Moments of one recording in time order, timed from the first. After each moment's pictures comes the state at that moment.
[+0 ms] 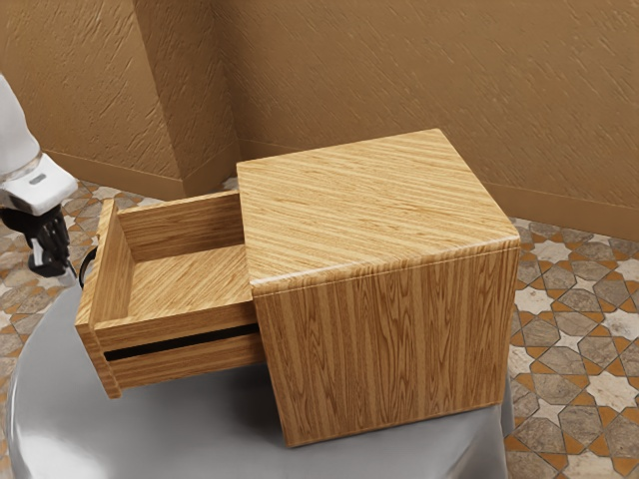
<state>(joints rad) -0.76 -0.90 0.73 -2.39 0.61 1.69 0.55</state>
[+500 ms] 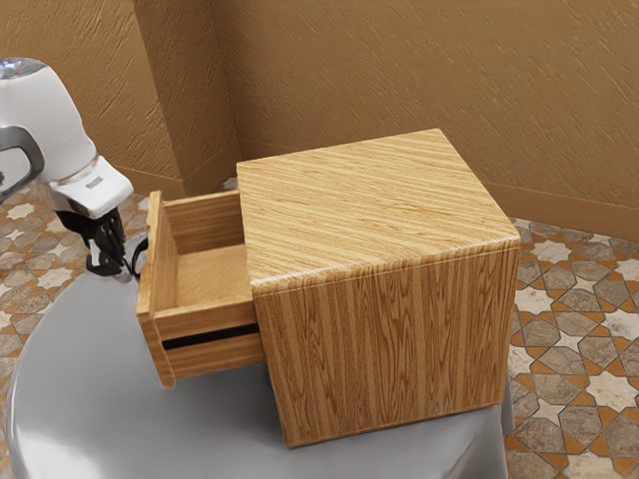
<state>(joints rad) -0.76 -0.70 0.68 -2.39 0.48 1.91 0.61</state>
